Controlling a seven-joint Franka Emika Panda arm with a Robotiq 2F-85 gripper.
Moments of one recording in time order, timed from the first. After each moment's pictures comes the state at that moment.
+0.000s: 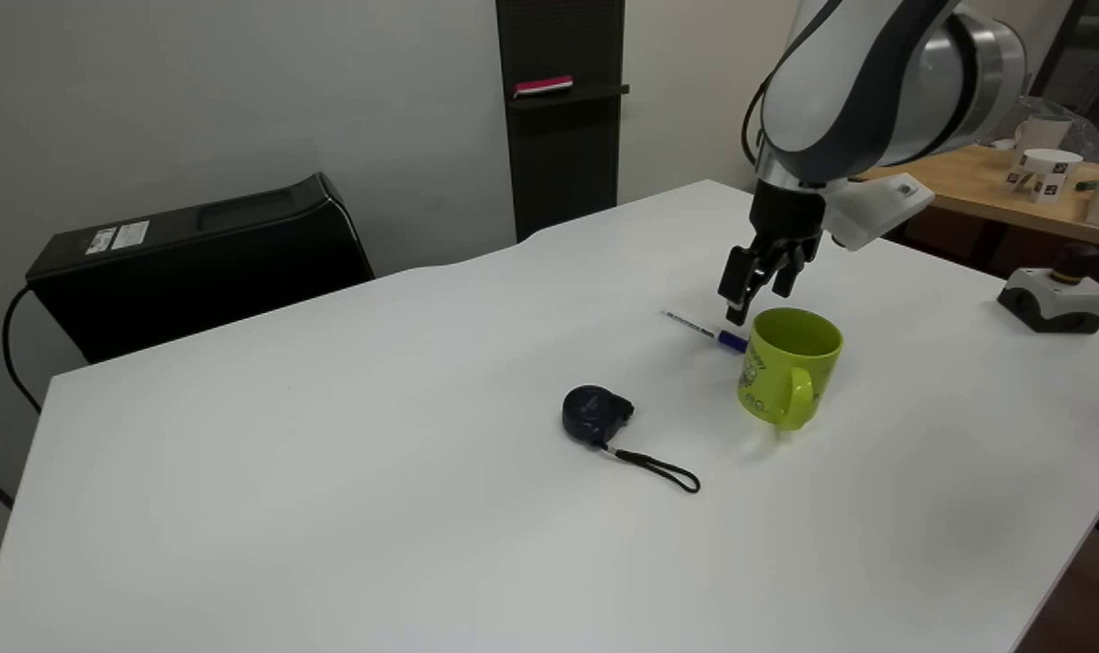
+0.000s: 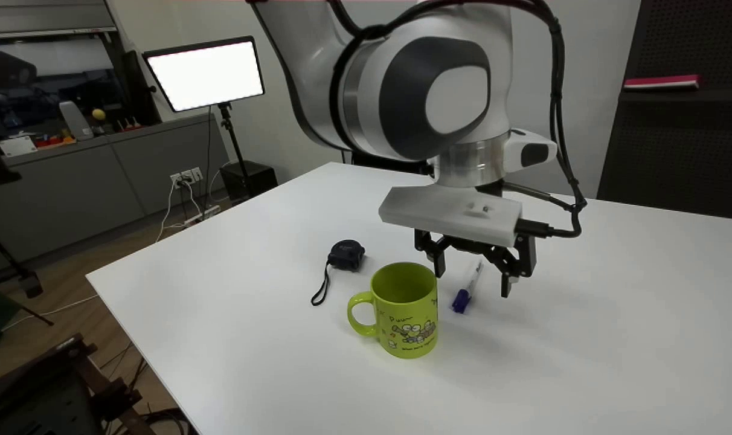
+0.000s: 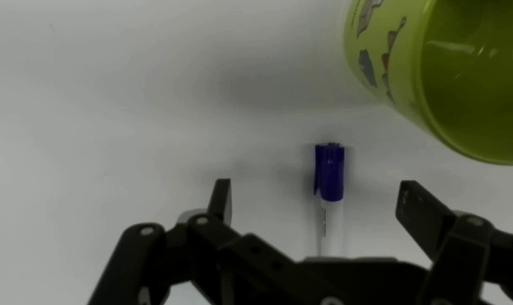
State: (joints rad) arm -0.13 0.60 -0.05 -2.14 0.04 2.83 -0.27
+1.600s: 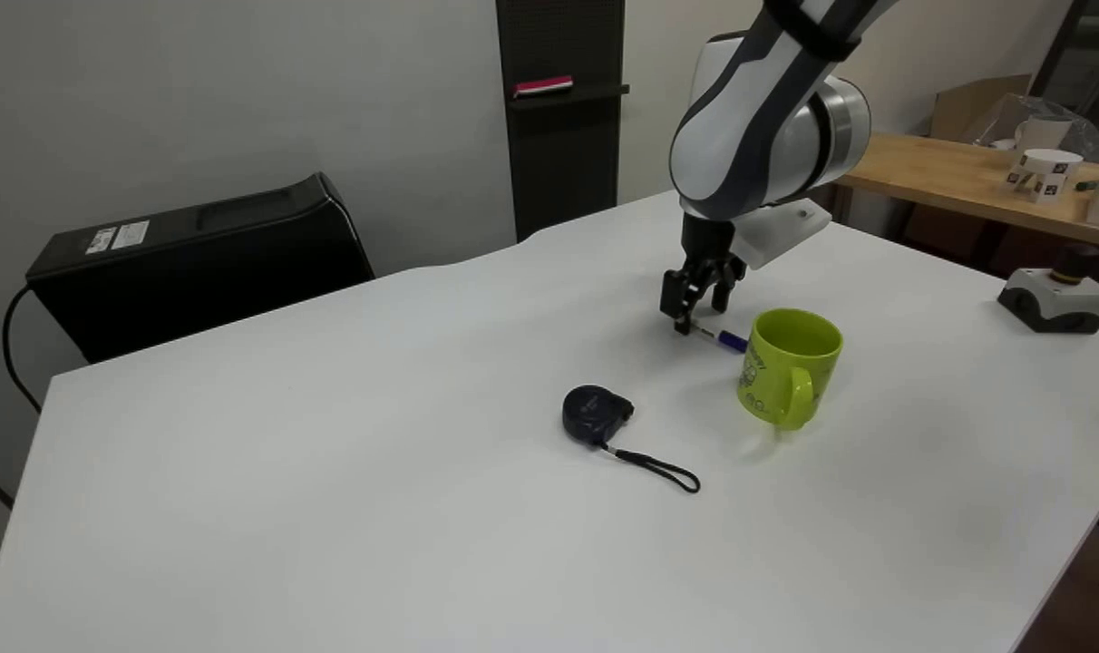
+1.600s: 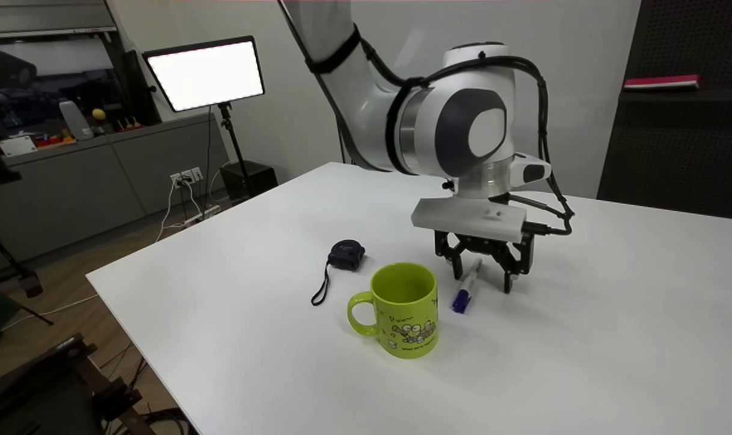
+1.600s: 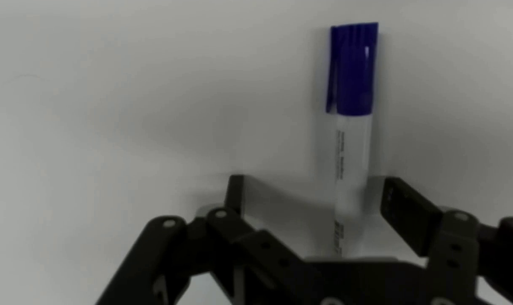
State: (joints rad) arm -0.08 0.87 -0.06 -1.76 -0.02 2.68 -0.18
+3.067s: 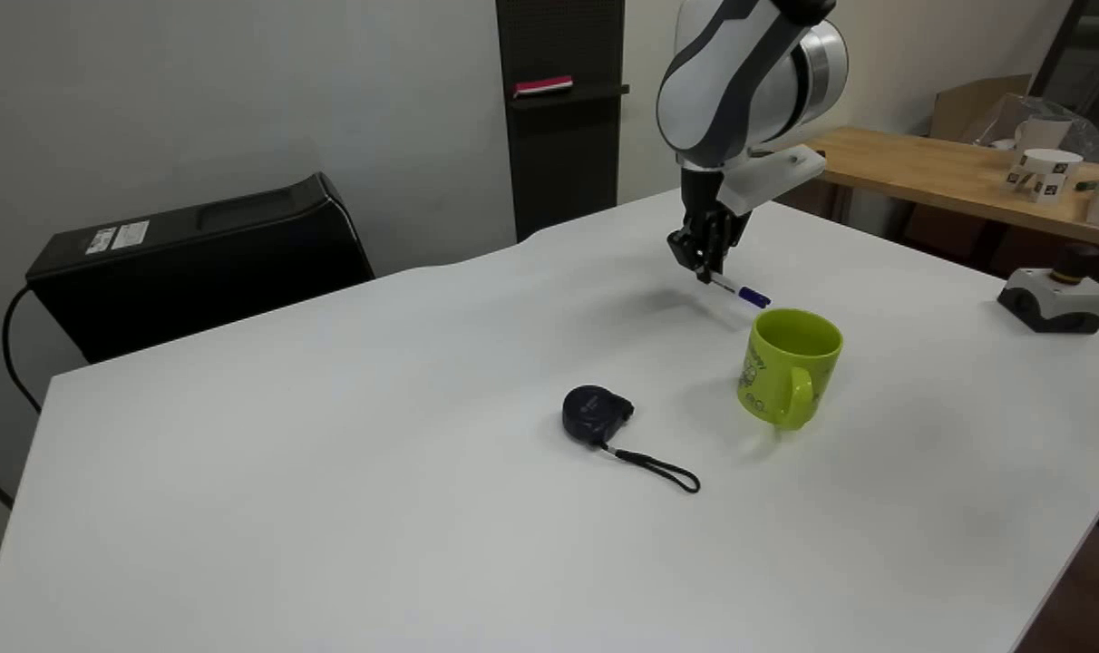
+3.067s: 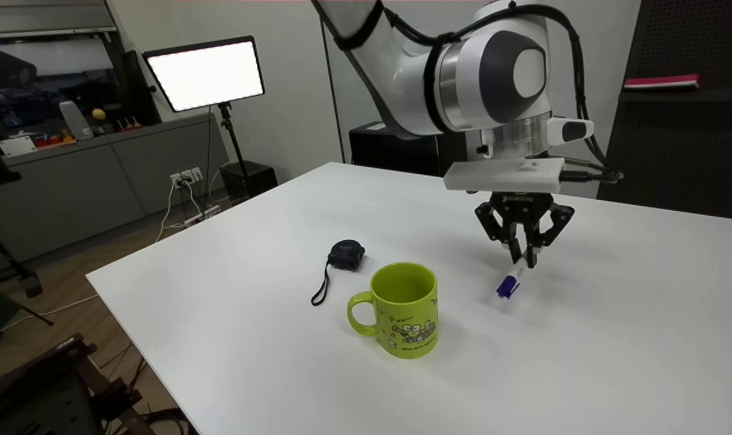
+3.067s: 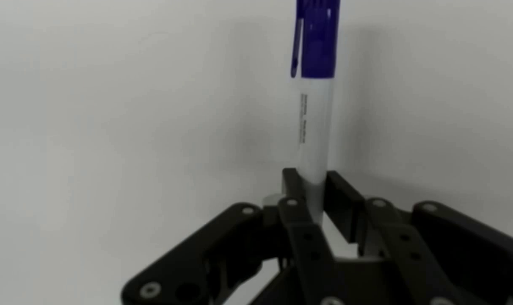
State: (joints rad) arm -0.04 0.90 -0.16 -1.57 -0.06 2.48 -0.06
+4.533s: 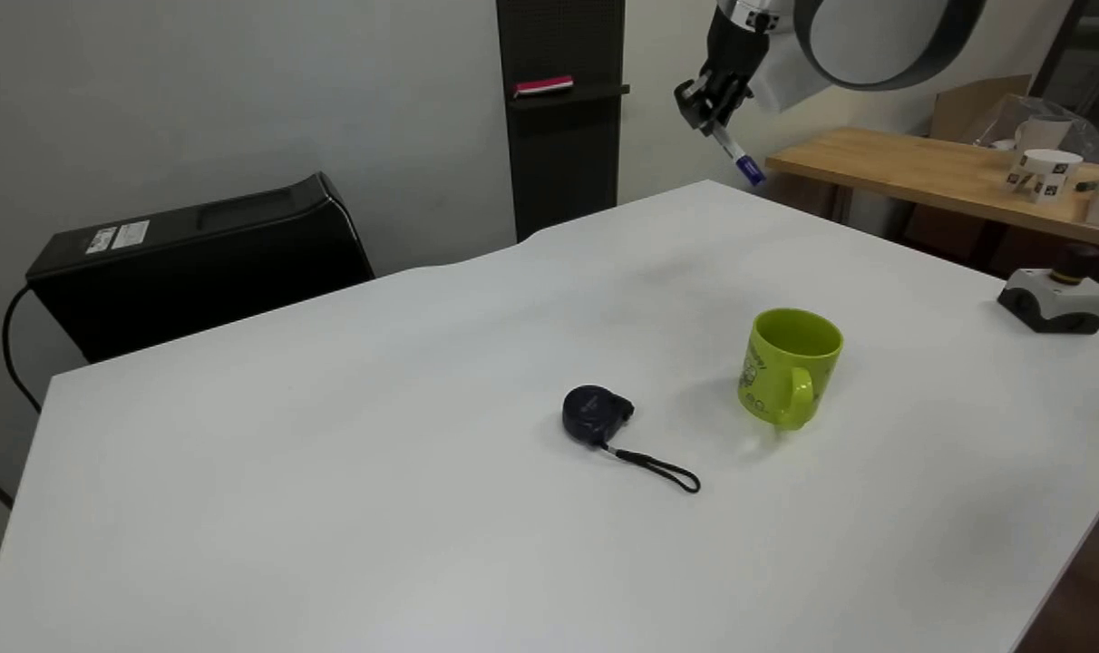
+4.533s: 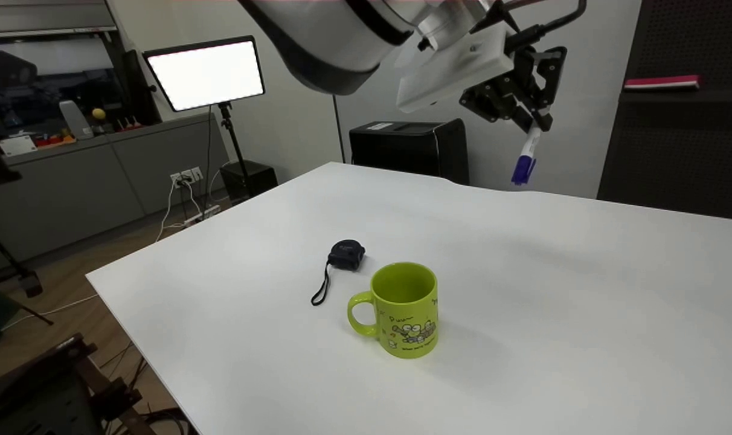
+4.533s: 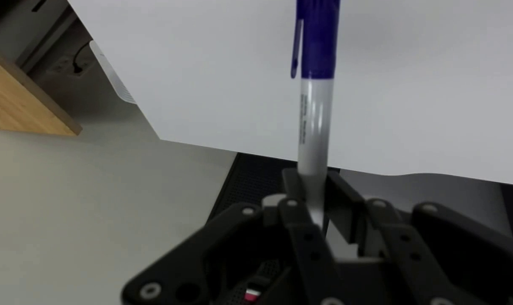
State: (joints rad) arm 0.55 0.52 -0.77 -2.12 -0.42 3.15 0.46
